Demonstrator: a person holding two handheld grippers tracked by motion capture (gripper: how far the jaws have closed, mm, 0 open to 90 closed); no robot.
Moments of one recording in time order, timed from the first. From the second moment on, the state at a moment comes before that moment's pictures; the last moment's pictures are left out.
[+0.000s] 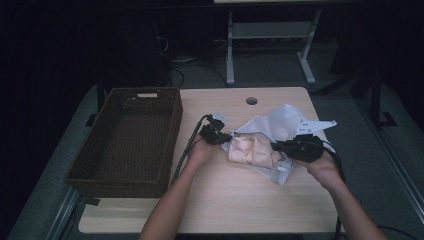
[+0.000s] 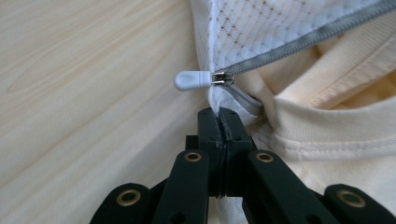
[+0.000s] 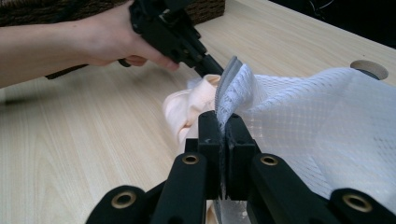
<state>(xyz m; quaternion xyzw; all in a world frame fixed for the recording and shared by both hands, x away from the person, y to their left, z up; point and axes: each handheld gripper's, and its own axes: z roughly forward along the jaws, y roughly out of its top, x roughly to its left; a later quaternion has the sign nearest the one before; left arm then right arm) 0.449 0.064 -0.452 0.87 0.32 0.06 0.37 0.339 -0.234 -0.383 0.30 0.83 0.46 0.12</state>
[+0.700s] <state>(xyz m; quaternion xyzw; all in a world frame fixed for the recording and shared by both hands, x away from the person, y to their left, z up) 0.348 0.108 -0.426 0.87 0.31 0.05 0.39 0.354 -0.222 -0.388 0.30 0.83 0.46 0.11</state>
